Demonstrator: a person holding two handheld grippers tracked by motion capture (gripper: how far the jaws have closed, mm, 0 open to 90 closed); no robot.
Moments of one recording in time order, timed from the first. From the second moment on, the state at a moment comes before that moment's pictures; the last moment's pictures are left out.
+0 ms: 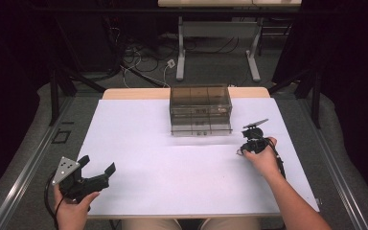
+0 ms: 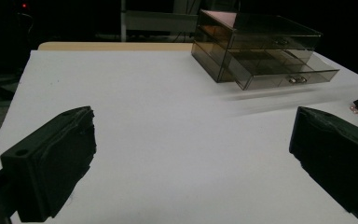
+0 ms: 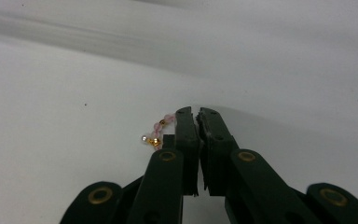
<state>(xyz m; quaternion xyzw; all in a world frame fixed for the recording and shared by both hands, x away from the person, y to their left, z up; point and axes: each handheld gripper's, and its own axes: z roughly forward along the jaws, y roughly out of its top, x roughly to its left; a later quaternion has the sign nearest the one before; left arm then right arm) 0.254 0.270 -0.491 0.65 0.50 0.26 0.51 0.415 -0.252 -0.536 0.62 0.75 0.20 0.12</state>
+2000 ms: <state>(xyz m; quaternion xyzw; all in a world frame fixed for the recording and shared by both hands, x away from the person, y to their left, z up) 0.255 0.270 -0.492 0.65 0.50 0.26 0.51 0.408 -0.253 -0.519 0.61 0.74 0.24 0.13</state>
